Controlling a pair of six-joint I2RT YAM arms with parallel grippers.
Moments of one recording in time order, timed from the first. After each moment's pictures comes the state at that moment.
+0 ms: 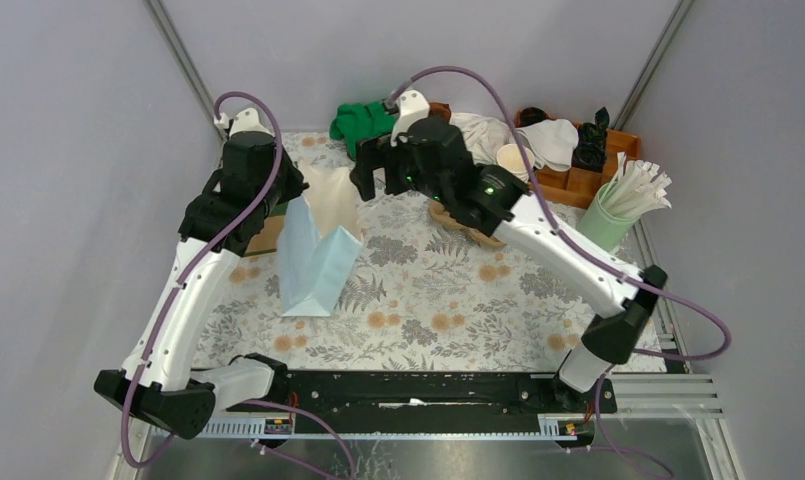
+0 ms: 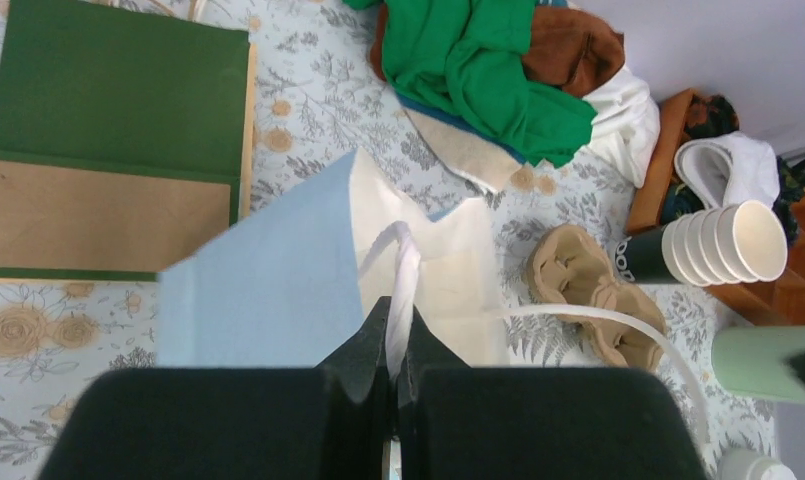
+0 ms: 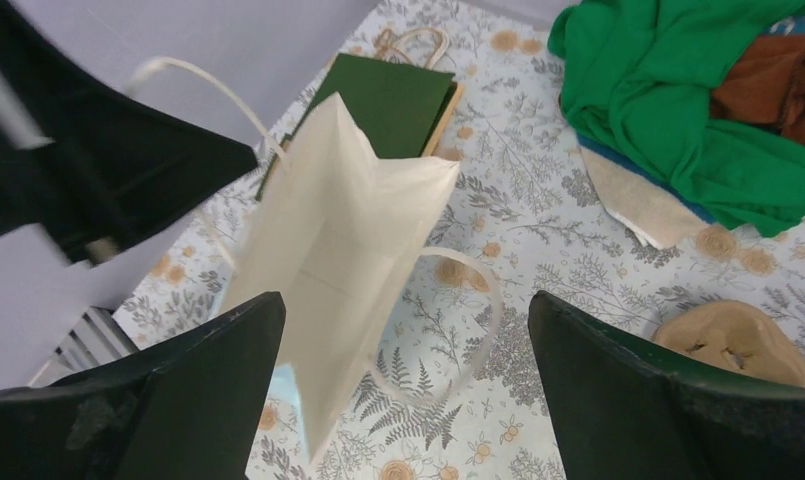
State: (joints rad) left arm -0.33 1.16 1.45 -0.77 -0.26 -0.56; right arm 0.92 1.69 1.86 -0.51 0.17 0.31
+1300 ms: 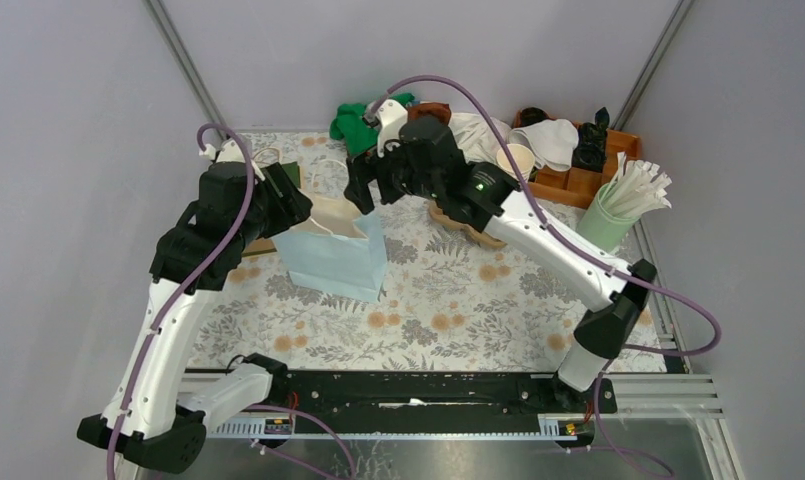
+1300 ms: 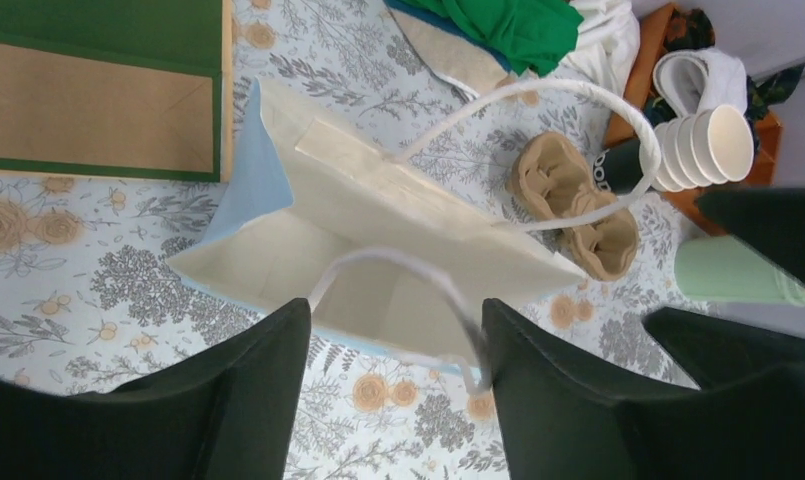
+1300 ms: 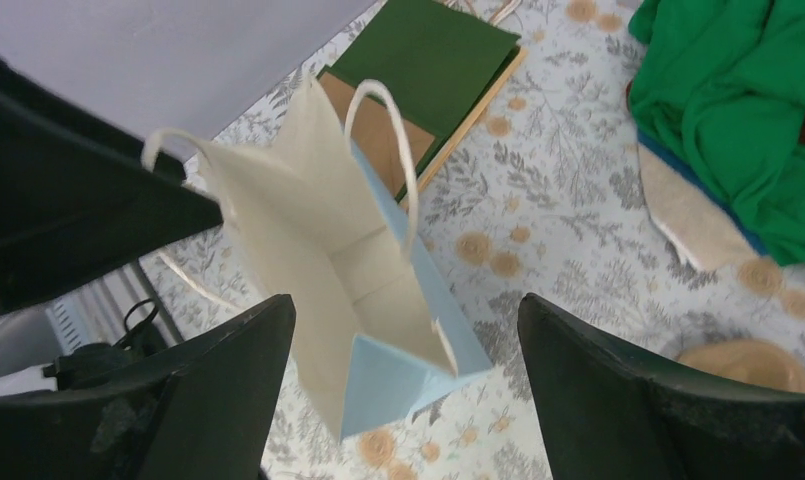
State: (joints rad) left arm -0.33 0.99 1.40 -0.96 -0.15 -0.61; right arm 0.90 1.68 1.84 -0.55 -0.03 0.21
